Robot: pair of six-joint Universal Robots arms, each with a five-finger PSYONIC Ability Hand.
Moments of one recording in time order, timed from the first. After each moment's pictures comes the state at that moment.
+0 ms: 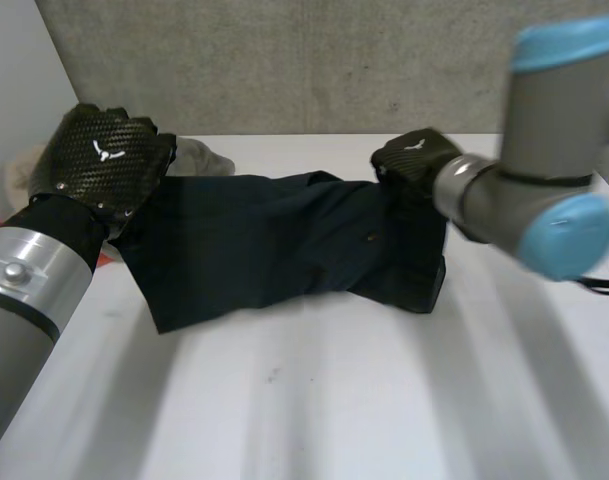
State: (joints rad) left arm 4.26 -1.45 -1.75 3.27 -1.58 3.71; right arm 2.04 -0.90 0.76 0.48 1.42 2.71; left_hand 1.15 1.20 1.19 1.20 1.01; right_hand 1.13 1.17 1.19 1.19 0.95
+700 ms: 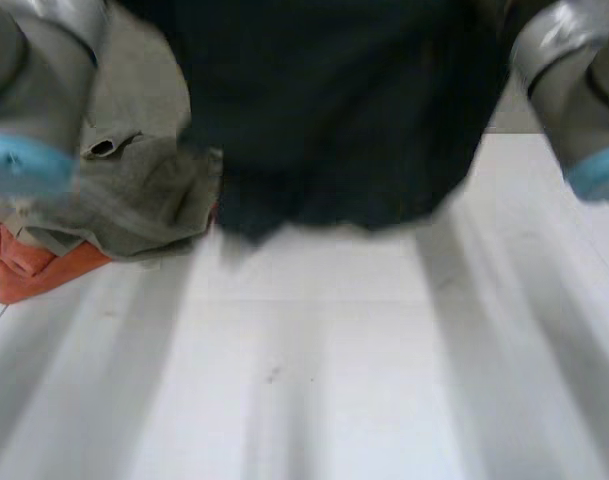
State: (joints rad) left arm 4.27 -1.94 -0.82 3.29 -1.65 3.65; right arm 1.95 -1.08 0.76 -0.11 1.50 2.66; left_hand 1.15 1.20 1.19 1.20 1.01; right_hand 1.13 1.17 1.19 1.19 0.97
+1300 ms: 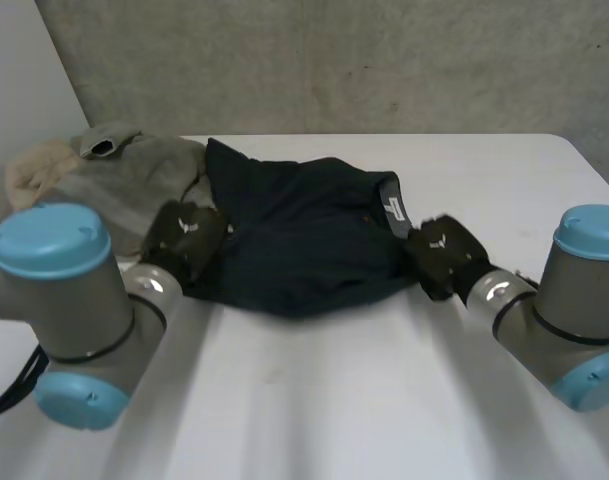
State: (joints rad) left arm 4.24 -1.98 -1.65 3.42 -1.61 3.58; right arm 1.87 -1.04 1.60 -0.25 1.21 2.51; left_hand 1.15 1.20 1.19 1.20 1.01; right_hand 1.13 1.18 1.19 1.19 1.00
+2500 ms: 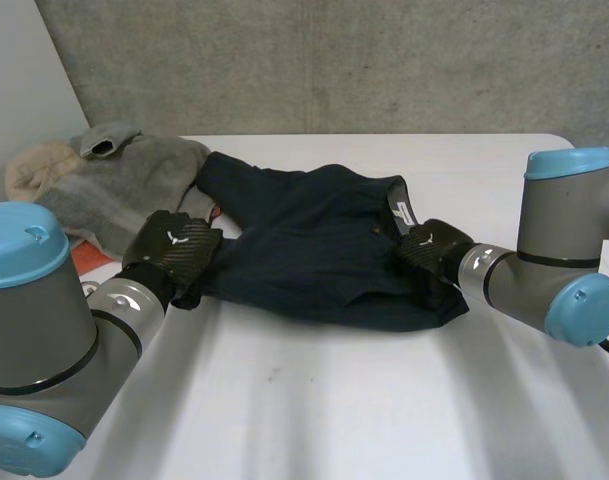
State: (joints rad) left arm 4.23 -1.81 -1.73 3.29 -1.58 3.60; right arm 1.90 -0.83 1.14 0.27 1.24 2.38; left_hand 1.15 1.20 1.19 1.20 1.01; right_hand 0.68 0.71 0.71 0.71 0.53
